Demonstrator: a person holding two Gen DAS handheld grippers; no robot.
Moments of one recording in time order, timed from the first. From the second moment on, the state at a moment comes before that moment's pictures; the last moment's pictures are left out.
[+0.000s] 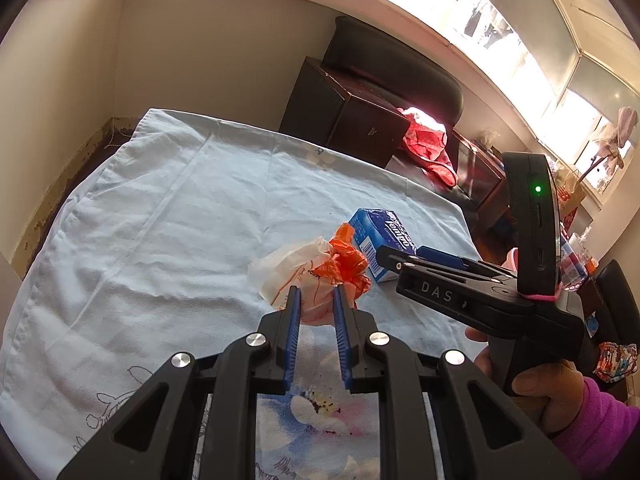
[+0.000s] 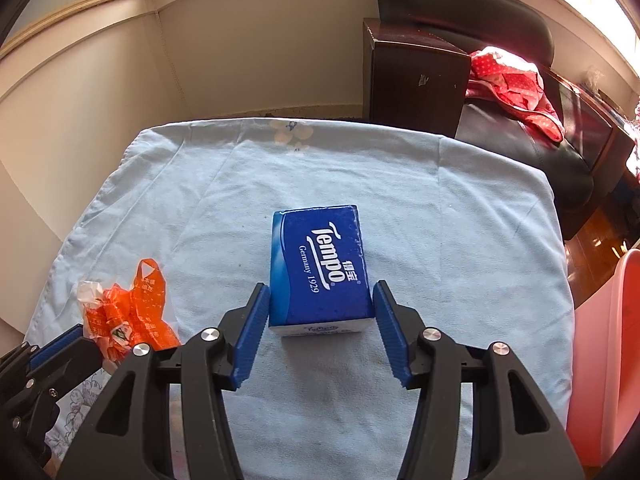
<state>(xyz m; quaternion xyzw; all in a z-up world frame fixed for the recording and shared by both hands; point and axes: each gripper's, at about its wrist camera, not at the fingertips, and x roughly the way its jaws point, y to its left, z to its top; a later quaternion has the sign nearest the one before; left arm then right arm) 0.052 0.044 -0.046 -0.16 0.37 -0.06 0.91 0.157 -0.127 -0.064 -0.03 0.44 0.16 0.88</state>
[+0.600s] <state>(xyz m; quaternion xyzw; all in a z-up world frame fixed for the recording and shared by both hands) 0.051 0.032 -0.047 -0.15 0.38 -0.06 0.91 0.105 -0.161 -0.057 -0.05 0.43 0.16 0.89</state>
